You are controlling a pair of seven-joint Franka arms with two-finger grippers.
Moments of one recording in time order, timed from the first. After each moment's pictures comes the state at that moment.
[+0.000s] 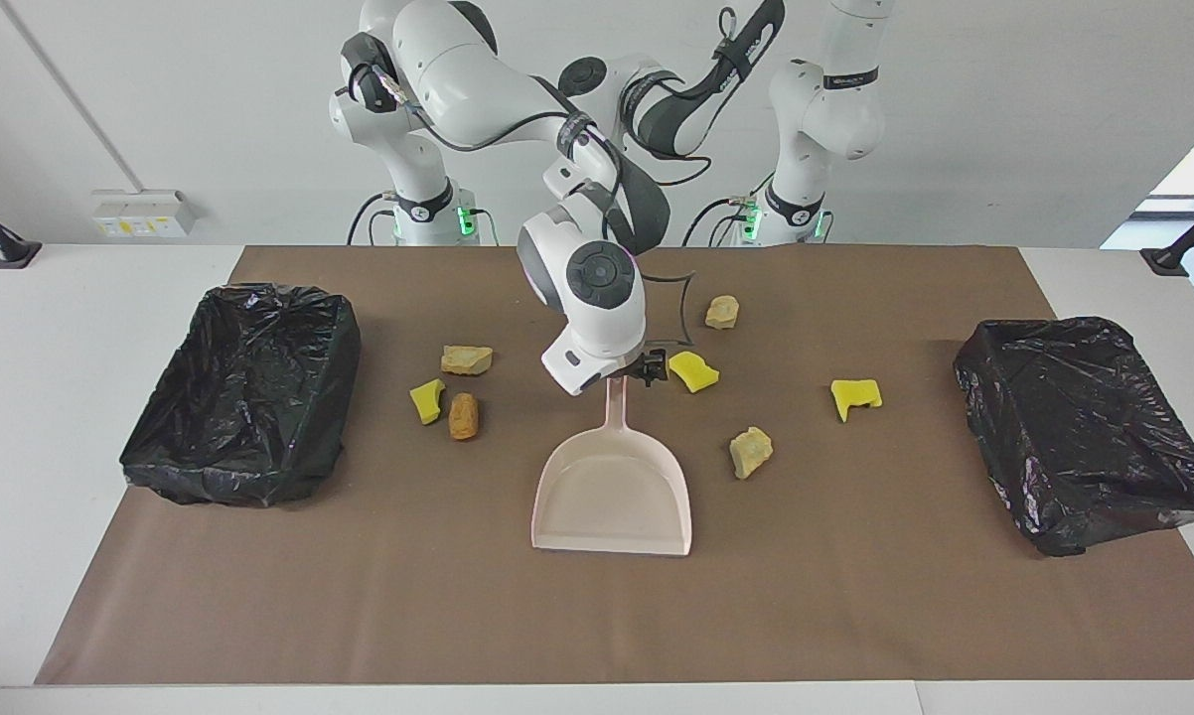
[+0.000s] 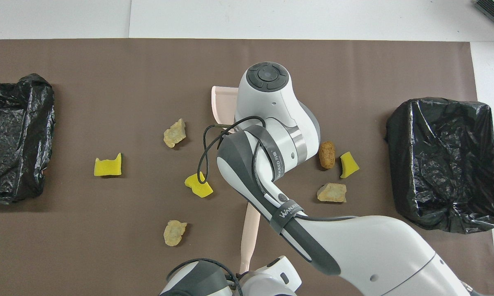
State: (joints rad) left arm -1.07 -0.06 -0.02 -2.22 -0.02 1.96 -0.82; right arm 0.46 0.61 0.10 -1.32 0.16 1.76 0.63
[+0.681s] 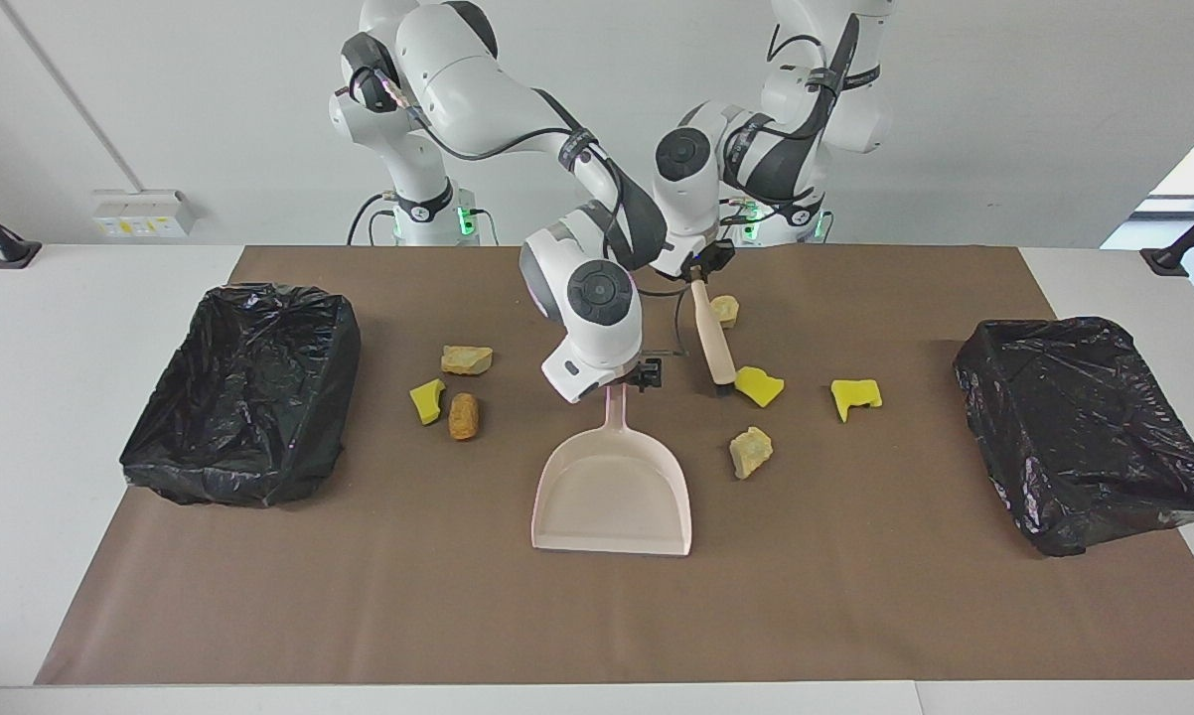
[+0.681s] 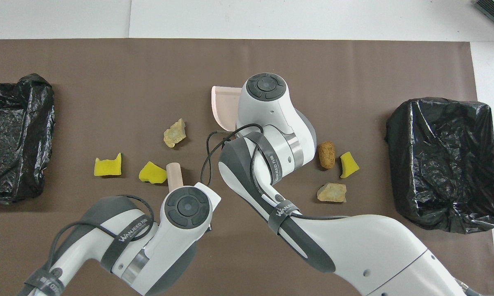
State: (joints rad) left arm -0.67 -0.06 -0.01 -2.25 0.03 1.87 -0.82; right arm 0.46 0.61 0.10 -1.39 0.16 1.81 0.63
